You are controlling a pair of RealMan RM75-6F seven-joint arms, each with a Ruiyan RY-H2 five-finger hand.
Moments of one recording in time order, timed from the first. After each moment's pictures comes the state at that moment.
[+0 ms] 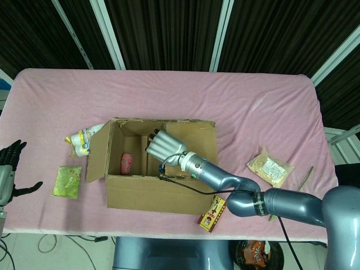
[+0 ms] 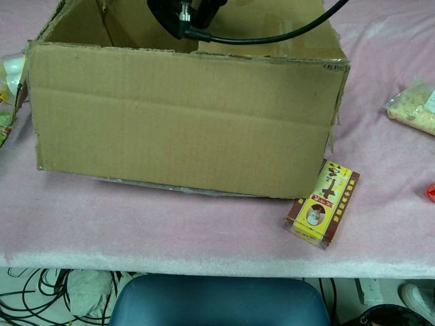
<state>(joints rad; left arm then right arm) -0.19 -1.12 -0.08 -1.63 1.31 1.39 -0.09 1.23 -1.43 0.31 -1.50 -1.16 0.56 -0.52</state>
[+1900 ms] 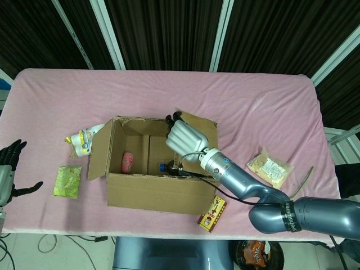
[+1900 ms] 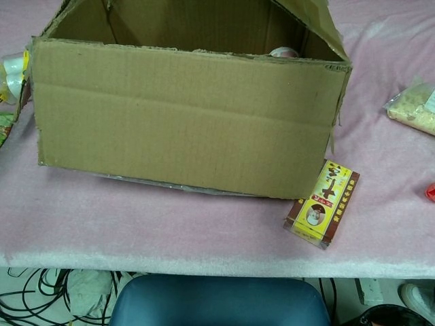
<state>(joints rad) -0.17 -1.11 -0.10 -1.64 1.34 1.38 -0.11 1.37 -1.07 0.09 -1.89 -0.83 0.84 -1.09</state>
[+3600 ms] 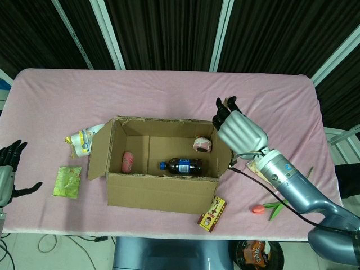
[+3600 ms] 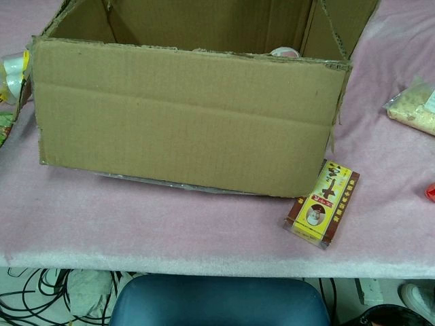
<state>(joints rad) -0.16 -1.12 -0.10 -1.63 1.36 1.39 -0.06 1.21 -0.65 -0.01 -2.11 -0.99 0.93 -1.10</state>
